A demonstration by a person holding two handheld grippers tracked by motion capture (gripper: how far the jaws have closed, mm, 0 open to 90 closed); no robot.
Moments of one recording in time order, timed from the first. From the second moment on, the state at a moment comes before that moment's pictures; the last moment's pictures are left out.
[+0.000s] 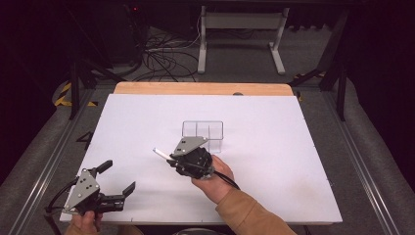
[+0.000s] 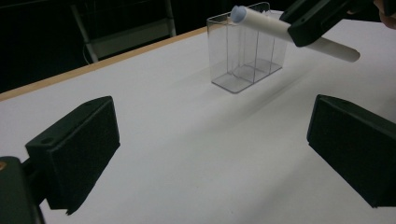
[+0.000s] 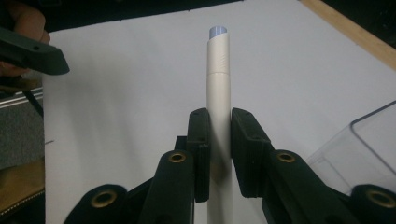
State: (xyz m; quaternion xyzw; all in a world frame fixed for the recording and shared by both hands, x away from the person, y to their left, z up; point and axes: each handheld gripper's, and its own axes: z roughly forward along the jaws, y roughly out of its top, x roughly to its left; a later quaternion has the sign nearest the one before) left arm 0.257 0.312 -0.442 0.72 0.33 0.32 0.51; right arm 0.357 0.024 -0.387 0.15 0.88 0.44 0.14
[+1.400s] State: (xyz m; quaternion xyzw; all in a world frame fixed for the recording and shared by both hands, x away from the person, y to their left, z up) left arm 0.258 0.313 -0.443 0.72 0.33 0.32 0.51; right arm 0.411 -0.023 -0.344 0.16 0.79 0.56 0.17
